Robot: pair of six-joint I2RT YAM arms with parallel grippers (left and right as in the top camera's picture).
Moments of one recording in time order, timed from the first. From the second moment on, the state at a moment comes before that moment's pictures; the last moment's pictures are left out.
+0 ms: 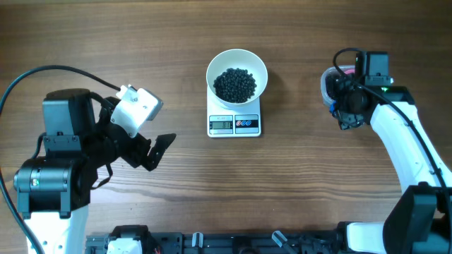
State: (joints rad) left arm 0.00 1.00 1.27 -1.17 0.44 0.53; right arm -0.03 1.55 1.07 -0.69 -0.03 1.19
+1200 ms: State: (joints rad) left arm 0.00 1.00 1.27 -1.17 0.44 0.53; right arm -0.08 1.63 1.13 -0.89 -0.08 0.59
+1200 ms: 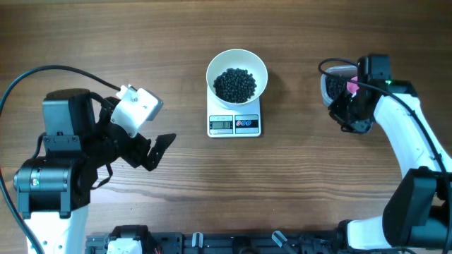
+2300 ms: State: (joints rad) left arm 0.00 1.00 1.27 -1.17 0.44 0.53; right arm -0.24 1.38 1.20 -0.94 -0.04 0.80
